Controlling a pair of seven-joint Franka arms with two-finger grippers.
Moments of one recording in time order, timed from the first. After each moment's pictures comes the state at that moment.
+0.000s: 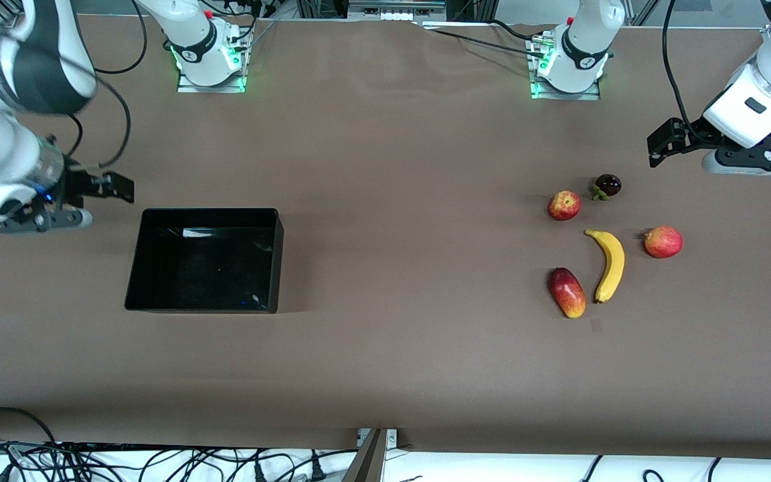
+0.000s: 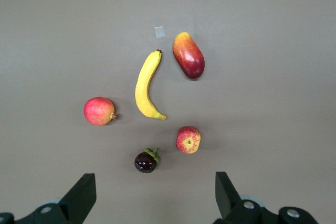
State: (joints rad) left arm -0.04 -0.07 -0.06 -1.74 0.05 1.65 -0.05; right arm 0.08 0.13 -0.06 -1.85 -0.05 1.87 -0.09
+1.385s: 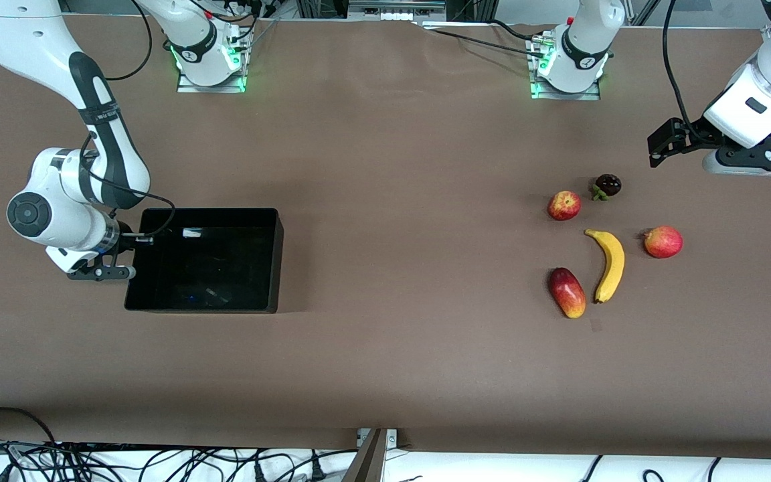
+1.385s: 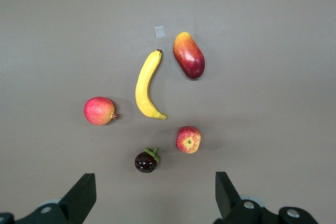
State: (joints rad) left arm -0.04 -0.07 -0.06 -1.73 0.05 1.65 -0.05; right arm 0.04 0.46 -0.12 -1.98 -0.03 2.30 -0.08
